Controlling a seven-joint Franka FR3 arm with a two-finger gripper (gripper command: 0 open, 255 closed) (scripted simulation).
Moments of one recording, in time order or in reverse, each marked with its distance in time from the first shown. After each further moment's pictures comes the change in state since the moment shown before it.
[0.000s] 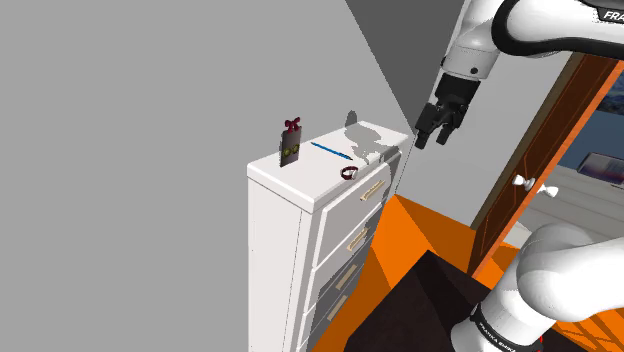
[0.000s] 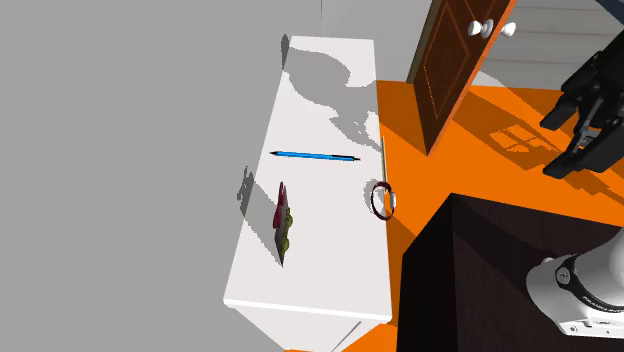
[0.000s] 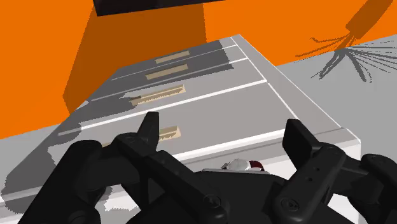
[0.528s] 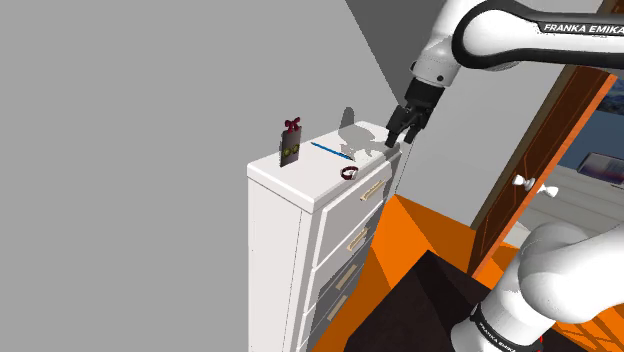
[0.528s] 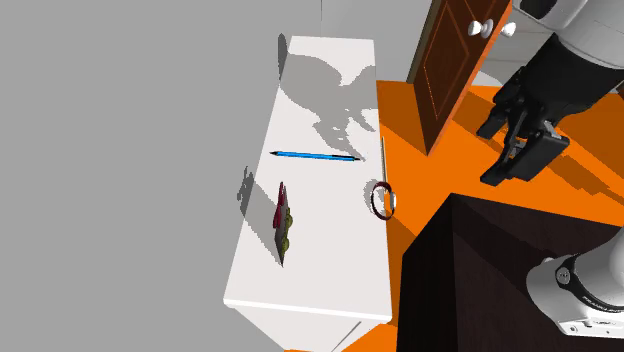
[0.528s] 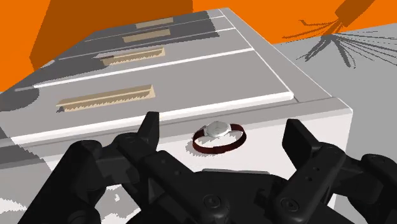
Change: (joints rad) arm 0.043 0.143 -0.021 0.007 0.028 0.211 -0.086
